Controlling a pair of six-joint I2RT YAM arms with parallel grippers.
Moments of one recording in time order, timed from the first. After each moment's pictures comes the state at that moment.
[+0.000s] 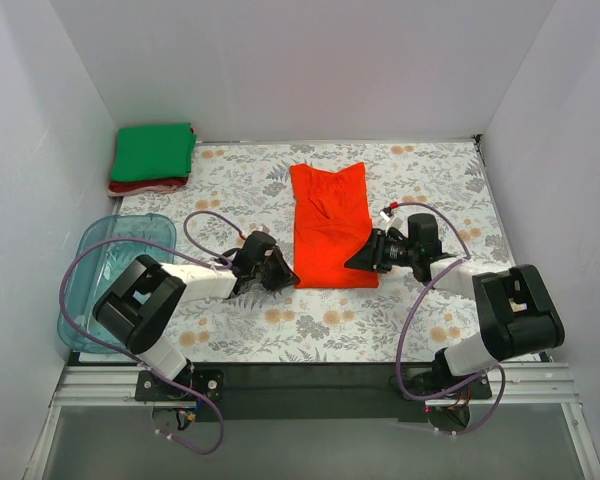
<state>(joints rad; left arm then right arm) -0.66 1.62 0.66 0.17 0.11 -1.07 0.27 1.51 0.54 0.38 -0.84 0.60</state>
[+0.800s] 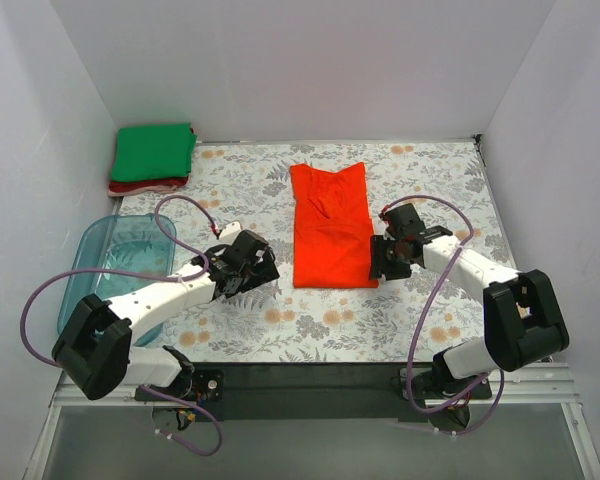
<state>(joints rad) -0.70 1.30 0.75 -0.45 -0.32 -0.98 0.40 1.43 0.83 -0.53 -0.12 0.34</state>
